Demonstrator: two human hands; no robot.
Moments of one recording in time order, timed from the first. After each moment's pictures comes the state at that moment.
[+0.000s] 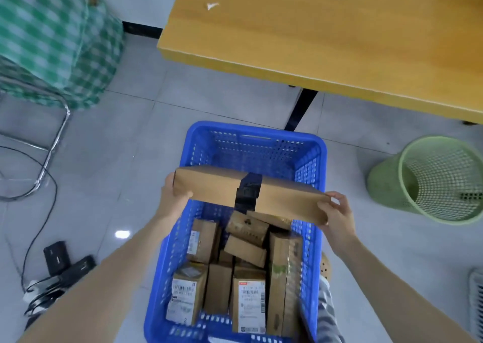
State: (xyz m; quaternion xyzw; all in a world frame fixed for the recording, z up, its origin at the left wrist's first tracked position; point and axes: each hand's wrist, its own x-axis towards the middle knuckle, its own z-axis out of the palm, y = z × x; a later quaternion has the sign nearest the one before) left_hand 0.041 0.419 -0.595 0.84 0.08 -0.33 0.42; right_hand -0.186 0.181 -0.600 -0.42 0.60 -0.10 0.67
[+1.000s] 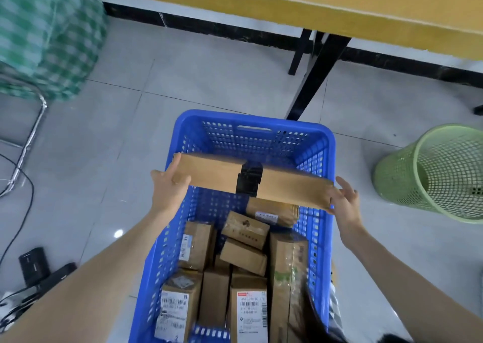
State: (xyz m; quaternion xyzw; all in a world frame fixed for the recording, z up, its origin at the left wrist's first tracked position) left_hand 0.055 0.403 -0.643 0.88 0.03 -0.28 0.39; right_hand -0.168 0.163 -0.647 -0.53 0.62 -0.05 0.58
